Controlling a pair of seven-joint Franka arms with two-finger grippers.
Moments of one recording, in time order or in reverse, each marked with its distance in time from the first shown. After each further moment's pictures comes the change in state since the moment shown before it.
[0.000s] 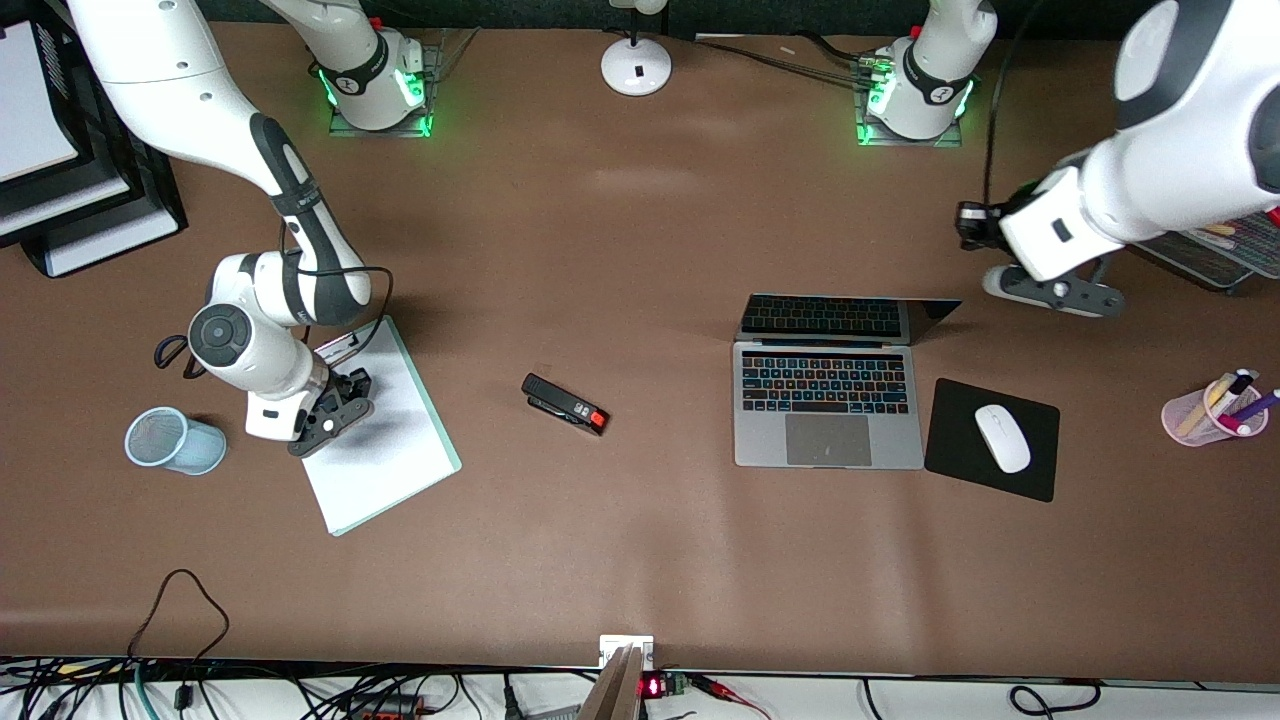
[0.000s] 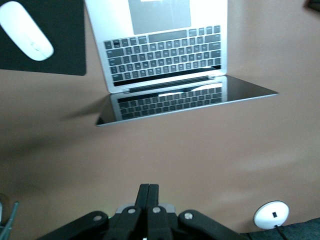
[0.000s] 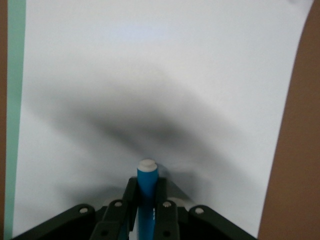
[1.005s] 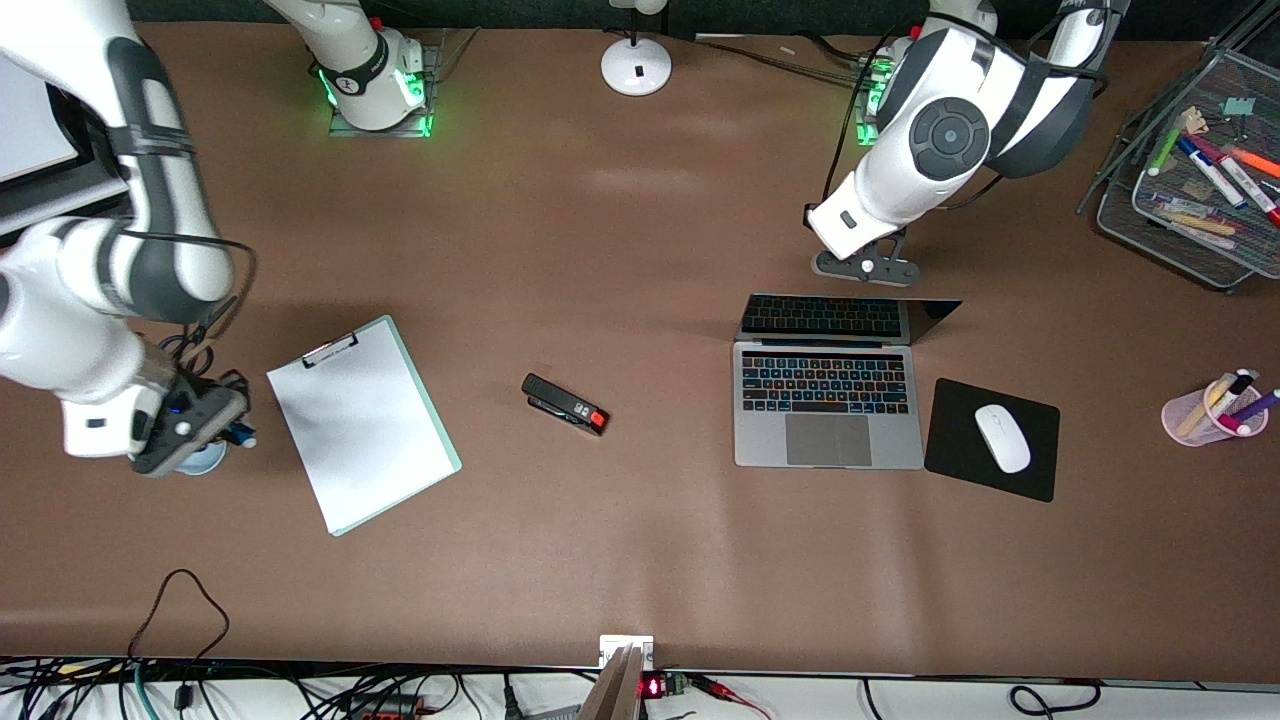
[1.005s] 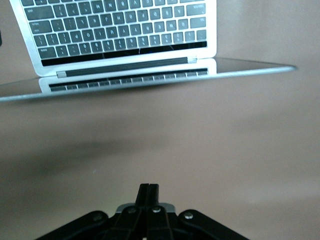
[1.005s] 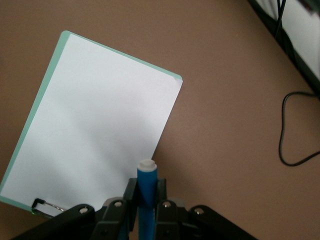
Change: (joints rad) left arm 0.000 -0.084 -0.246 -0.515 0.000 0.504 -0.235; right arm -0.155 -0.150 -0.009 0.221 0.184 -0.280 -0.557
